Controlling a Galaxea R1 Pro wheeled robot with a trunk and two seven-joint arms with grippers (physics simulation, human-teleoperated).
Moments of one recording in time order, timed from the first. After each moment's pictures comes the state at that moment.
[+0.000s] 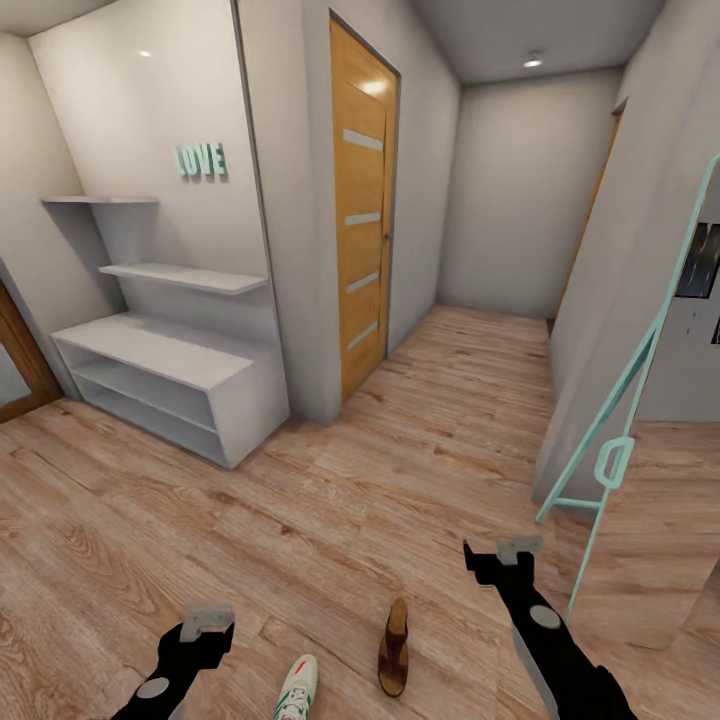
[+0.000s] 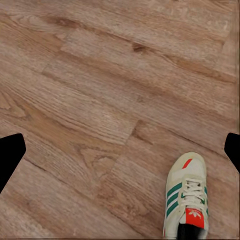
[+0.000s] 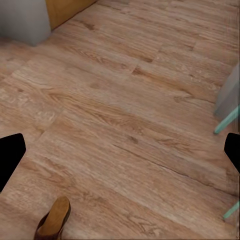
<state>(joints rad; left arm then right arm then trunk) -0.44 0.09 0.05 -0.31 -0.04 -0.21 0.02 -0.40 -0.05 -0.01 -0.80 0.04 -0.06 -0.02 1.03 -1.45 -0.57</state>
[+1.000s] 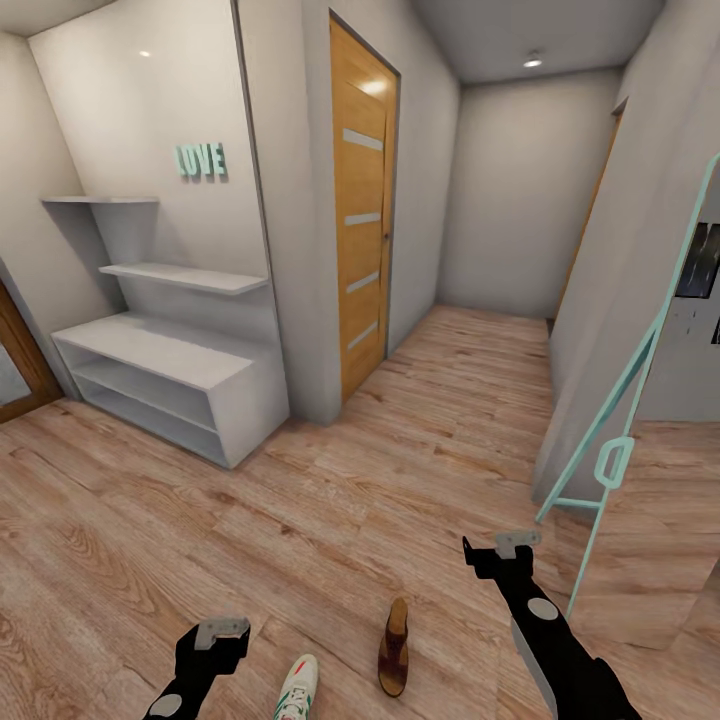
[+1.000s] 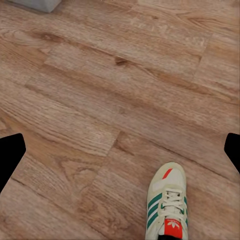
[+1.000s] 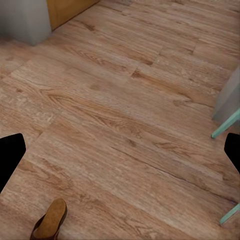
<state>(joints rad) -0.44 0.04 0.04 -0.25 -0.05 -0.35 0.02 -0.41 -0.05 0.00 -0.81 0.06 -0.04 -0.02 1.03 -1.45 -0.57</state>
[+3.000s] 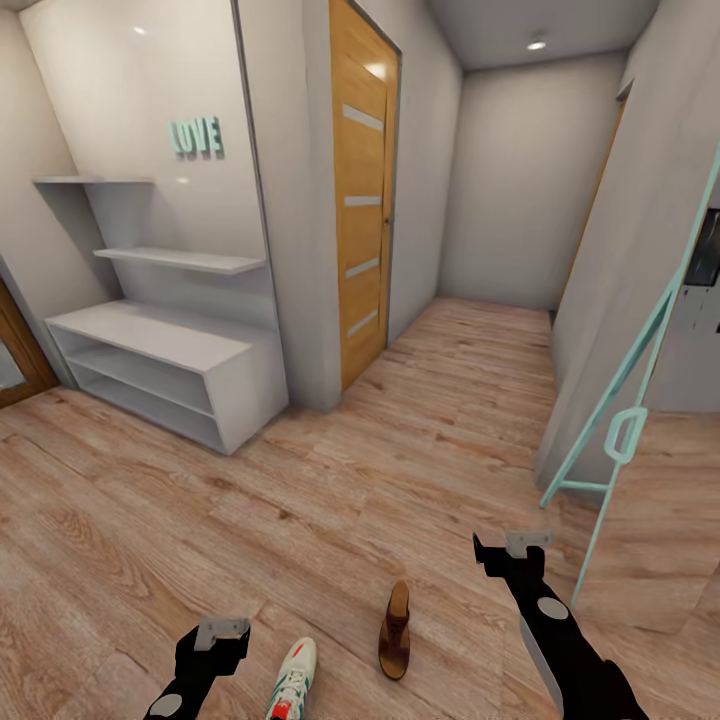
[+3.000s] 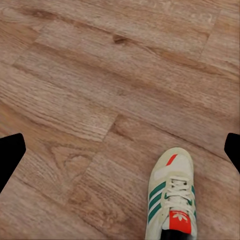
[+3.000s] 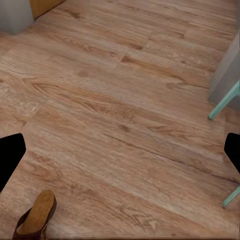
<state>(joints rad) -0.44 0.04 0.05 -0.25 -0.05 -0.34 0.02 -0.41 -0.05 -0.07 -0.82 0.06 -0.03 -0.02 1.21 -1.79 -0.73</state>
